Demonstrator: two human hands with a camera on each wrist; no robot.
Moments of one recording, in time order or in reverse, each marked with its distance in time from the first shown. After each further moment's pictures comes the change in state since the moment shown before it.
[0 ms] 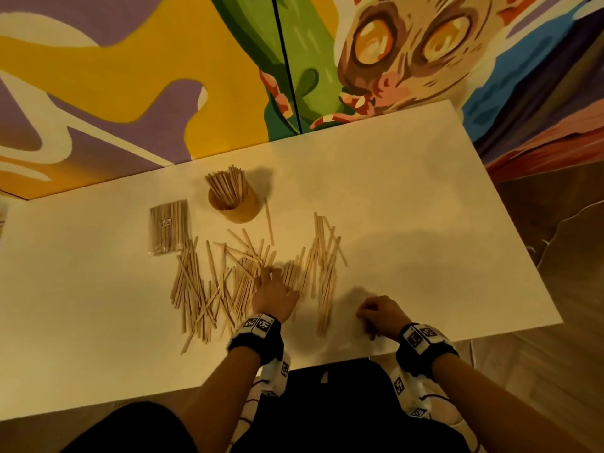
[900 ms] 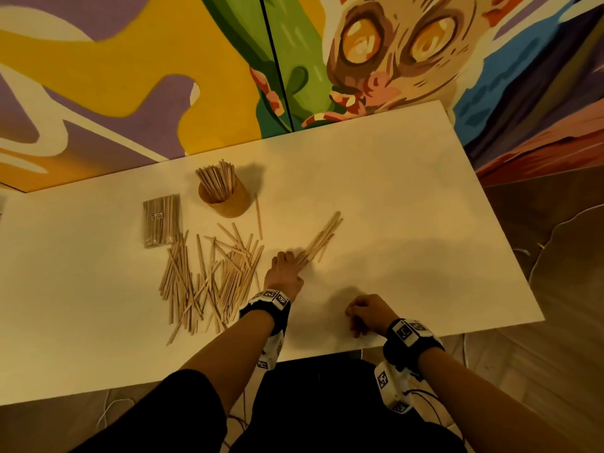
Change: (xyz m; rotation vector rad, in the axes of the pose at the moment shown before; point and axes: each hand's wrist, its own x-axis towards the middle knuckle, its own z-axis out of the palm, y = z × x) left_hand 0.032 0.043 0.032 0.242 0.046 0.132; right_hand 0.005 0.021 -0.006 0.157 -0.085 0.019
